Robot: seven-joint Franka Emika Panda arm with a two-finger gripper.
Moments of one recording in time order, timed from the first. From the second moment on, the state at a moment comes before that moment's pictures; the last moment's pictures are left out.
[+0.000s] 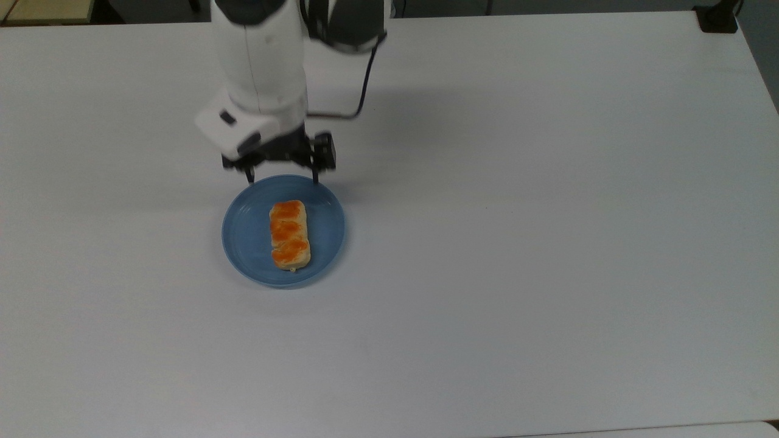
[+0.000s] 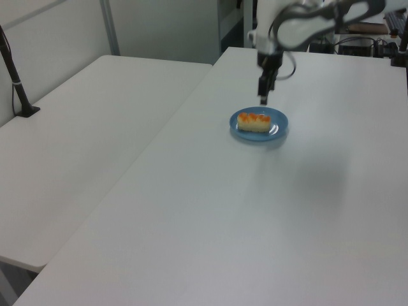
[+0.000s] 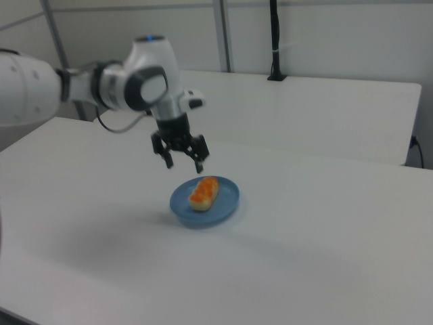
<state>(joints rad) 0.07 0.33 -0.16 -1.63 -0.02 1.99 -0.11</state>
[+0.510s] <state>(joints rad) 0.05 0.02 -0.16 -1.72 -0.02 1.77 -0.11</state>
